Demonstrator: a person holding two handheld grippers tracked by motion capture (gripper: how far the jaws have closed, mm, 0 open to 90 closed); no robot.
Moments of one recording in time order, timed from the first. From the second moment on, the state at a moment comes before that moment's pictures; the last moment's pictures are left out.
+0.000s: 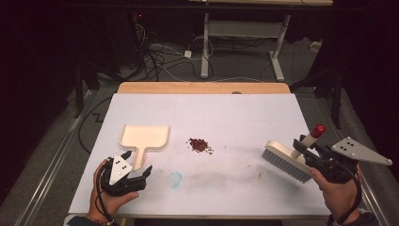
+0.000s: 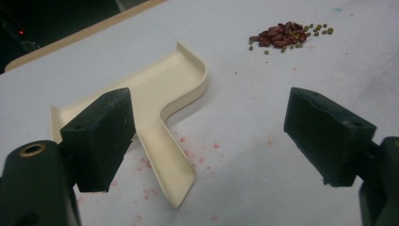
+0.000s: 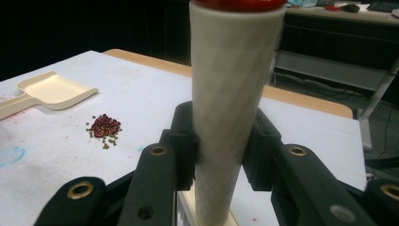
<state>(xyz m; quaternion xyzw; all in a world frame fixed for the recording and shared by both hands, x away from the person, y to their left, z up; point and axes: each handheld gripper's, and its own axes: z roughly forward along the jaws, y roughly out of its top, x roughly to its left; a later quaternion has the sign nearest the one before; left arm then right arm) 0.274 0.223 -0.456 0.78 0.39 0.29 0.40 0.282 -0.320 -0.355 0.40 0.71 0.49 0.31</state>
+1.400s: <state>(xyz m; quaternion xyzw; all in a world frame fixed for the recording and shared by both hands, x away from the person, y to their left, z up) 0.301 0.249 -0.479 0.79 0.46 0.24 0.34 0.309 -0.285 -0.363 0.35 0.74 0.50 0.30</state>
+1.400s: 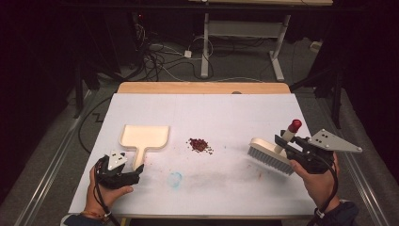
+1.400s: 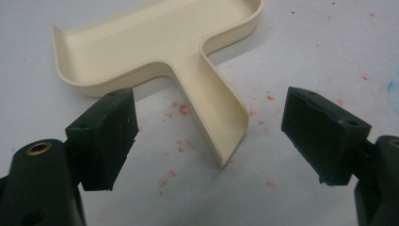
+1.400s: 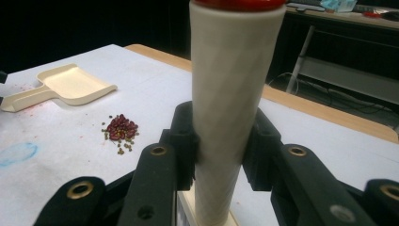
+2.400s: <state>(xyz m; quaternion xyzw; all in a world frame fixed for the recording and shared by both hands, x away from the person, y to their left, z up) 0.355 0.244 -0.491 0.74 0.57 0.18 0.31 0.312 -0.278 -0.360 0.34 0.74 0.49 0.30</state>
